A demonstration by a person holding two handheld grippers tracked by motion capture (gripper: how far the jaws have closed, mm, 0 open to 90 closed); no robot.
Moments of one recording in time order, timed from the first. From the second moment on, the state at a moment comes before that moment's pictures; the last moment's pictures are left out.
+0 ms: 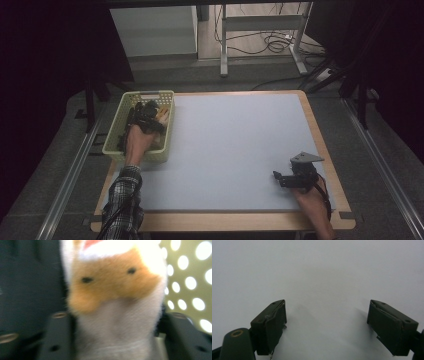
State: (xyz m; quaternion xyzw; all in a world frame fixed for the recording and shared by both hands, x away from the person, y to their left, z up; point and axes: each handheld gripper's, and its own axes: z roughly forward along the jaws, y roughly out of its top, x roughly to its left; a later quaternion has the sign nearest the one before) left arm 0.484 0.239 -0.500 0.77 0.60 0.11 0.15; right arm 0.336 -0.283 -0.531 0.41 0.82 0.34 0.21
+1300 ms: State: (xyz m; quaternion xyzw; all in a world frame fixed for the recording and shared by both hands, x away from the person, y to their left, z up) left arm 0.464 0.267 -0.474 0.75 0.60 0.17 0.20; right arm 0.336 -0.283 -0.531 0.41 0.82 0.34 0.21
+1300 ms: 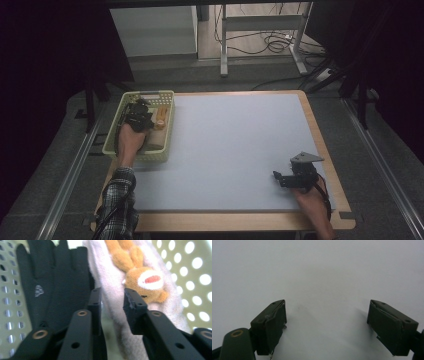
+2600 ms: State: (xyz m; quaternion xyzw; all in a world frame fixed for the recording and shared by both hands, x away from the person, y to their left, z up) left arm 0.387 0.285 -0.453 0.75 0.55 0.19 0.33; right arm 0.336 -0.283 -0.531 0.41 0.82 0.34 0.21
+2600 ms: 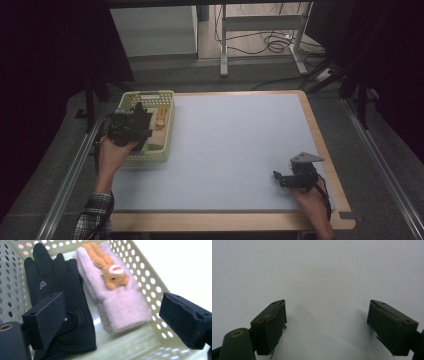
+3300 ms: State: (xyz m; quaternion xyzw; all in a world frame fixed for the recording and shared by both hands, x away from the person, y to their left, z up) left arm 0.349 0.229 -0.438 0.77 0.47 0.18 0.39; right arm 0.336 -0.283 -0.531 0.41 0.82 0.34 0.21
